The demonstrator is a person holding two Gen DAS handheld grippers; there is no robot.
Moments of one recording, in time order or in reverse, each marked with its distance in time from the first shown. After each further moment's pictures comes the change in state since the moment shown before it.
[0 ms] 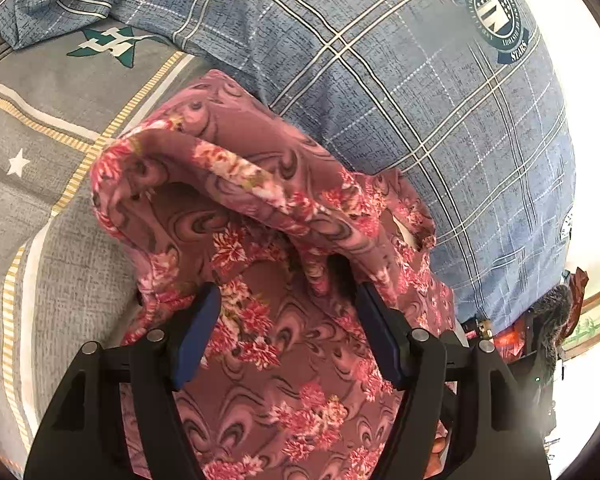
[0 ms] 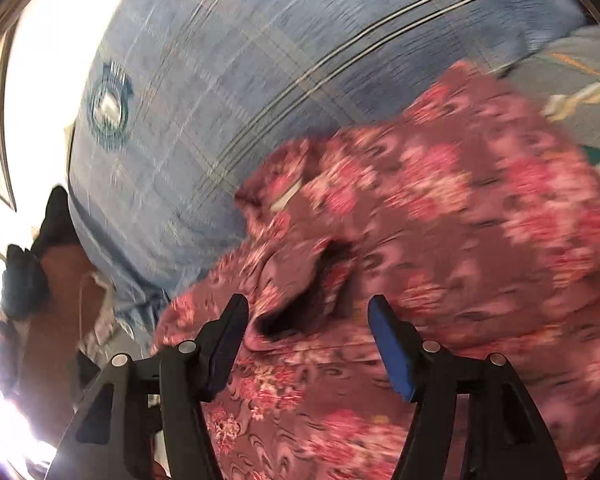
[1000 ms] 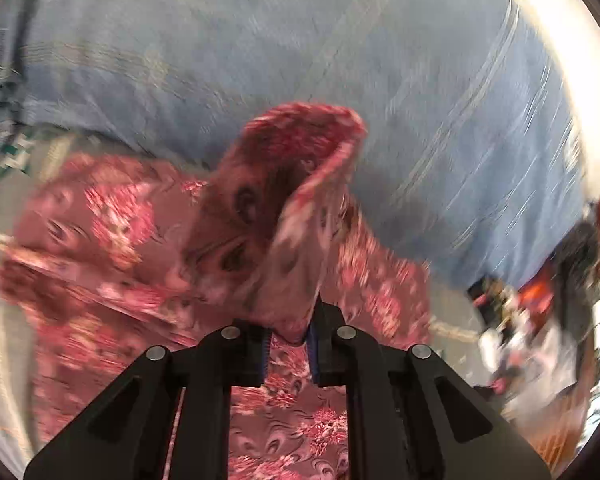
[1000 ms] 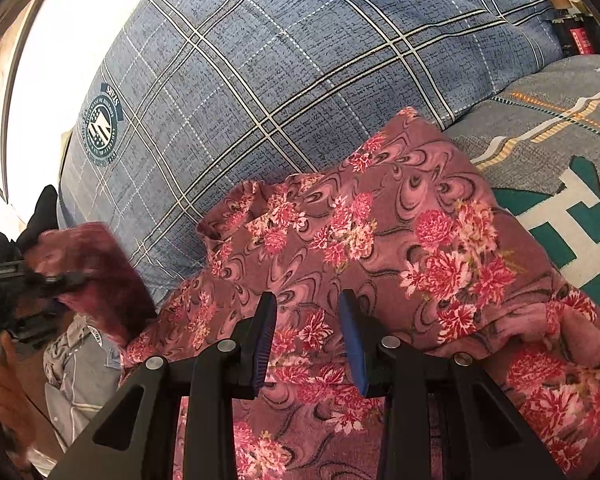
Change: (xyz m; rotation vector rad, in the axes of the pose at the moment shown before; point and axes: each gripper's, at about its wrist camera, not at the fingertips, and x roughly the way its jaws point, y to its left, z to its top) left arm 0.056 -0.165 0.010 0.260 0.094 0.155; right arm -0.036 -0.056 0.006 -0.027 -0.174 -0.040
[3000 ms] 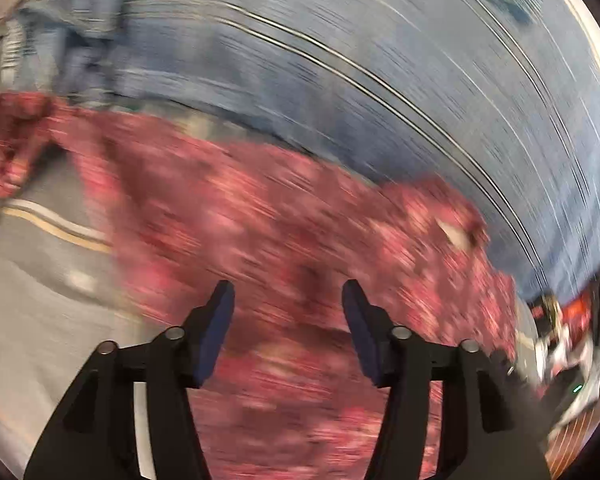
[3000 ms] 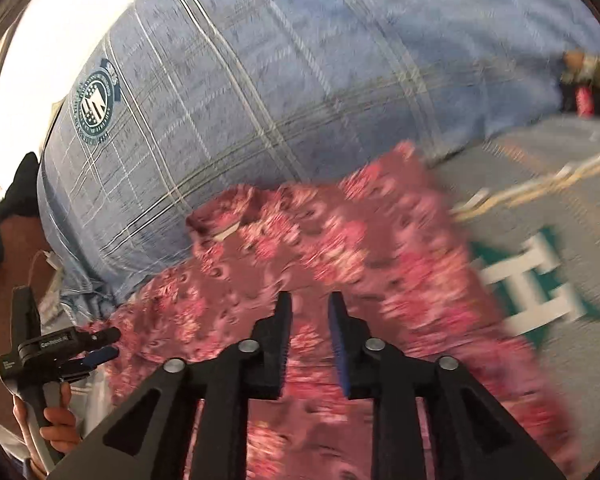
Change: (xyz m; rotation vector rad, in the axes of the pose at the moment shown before) left arm -0.024 0.158 0.007 -0.111 -0.037 0.161; right arm 0.005 0.019 0.019 -0.050 0.100 -0.123
